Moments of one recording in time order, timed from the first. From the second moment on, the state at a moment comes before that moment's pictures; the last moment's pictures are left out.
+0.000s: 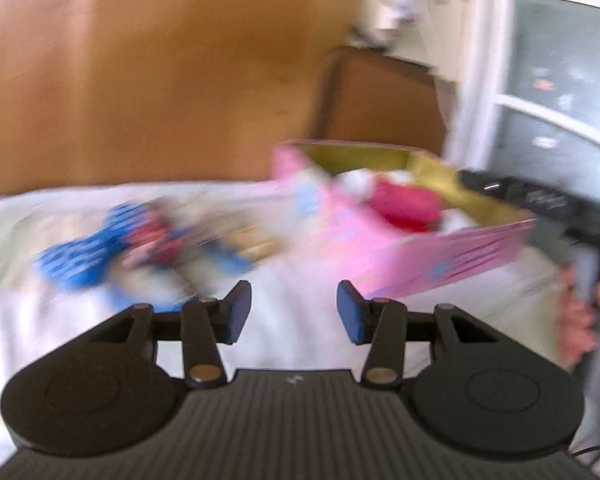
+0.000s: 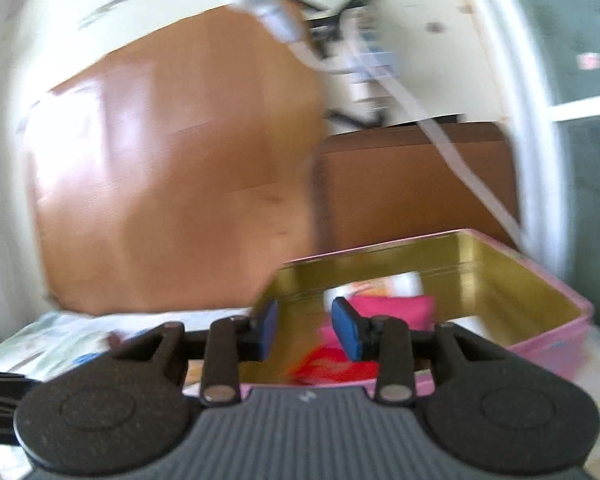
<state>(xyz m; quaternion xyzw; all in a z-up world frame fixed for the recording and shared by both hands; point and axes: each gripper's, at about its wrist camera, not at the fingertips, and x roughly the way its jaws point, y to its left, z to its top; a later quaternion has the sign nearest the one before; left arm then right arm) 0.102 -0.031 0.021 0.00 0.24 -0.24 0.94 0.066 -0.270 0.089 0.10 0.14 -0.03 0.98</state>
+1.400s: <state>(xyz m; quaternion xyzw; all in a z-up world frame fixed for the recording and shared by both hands) 0.098 0.051 -0.008 -0.09 0.25 -0.17 0.95 0.006 -0.251 0.058 0.26 0.27 0.04 0.93</state>
